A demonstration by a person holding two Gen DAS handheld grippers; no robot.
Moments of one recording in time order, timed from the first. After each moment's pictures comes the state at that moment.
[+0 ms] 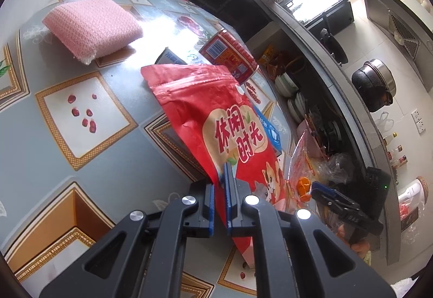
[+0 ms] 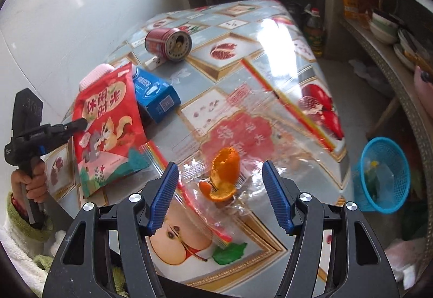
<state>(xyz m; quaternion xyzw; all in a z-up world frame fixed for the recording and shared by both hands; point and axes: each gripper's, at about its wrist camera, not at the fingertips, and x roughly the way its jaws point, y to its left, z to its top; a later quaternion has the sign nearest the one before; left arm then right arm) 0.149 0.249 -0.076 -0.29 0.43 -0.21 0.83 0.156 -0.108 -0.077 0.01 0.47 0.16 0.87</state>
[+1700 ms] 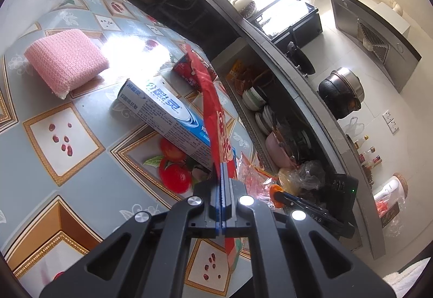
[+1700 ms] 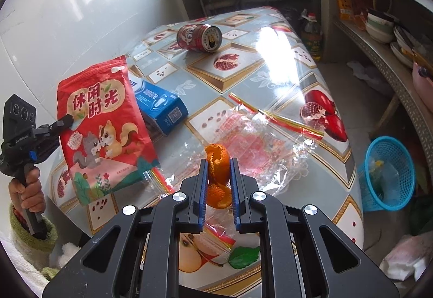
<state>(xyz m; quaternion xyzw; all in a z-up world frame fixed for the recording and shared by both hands) 0.147 0.259 -0.044 -0.31 0.36 -0.28 0.83 0.139 -0.107 -0.058 0.04 0.44 0.16 0.88</state>
